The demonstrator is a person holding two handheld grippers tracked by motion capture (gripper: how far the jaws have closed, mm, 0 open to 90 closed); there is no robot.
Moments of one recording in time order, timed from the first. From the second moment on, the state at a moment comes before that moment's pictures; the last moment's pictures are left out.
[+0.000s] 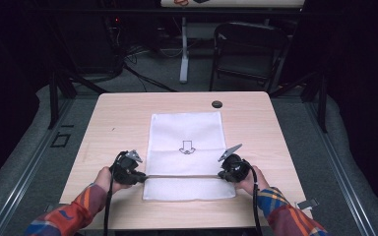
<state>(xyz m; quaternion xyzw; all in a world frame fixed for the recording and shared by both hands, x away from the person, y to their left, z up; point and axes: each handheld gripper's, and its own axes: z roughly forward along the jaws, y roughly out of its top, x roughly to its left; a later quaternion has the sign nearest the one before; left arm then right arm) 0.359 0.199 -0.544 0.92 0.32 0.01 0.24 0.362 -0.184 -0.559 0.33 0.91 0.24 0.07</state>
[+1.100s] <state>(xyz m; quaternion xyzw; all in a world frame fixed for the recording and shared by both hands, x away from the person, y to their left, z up) 0.349 0.226 -0.525 0.89 0.38 0.06 0.25 0.348 -0.227 -0.515 0.37 0.89 0.25 0.13</state>
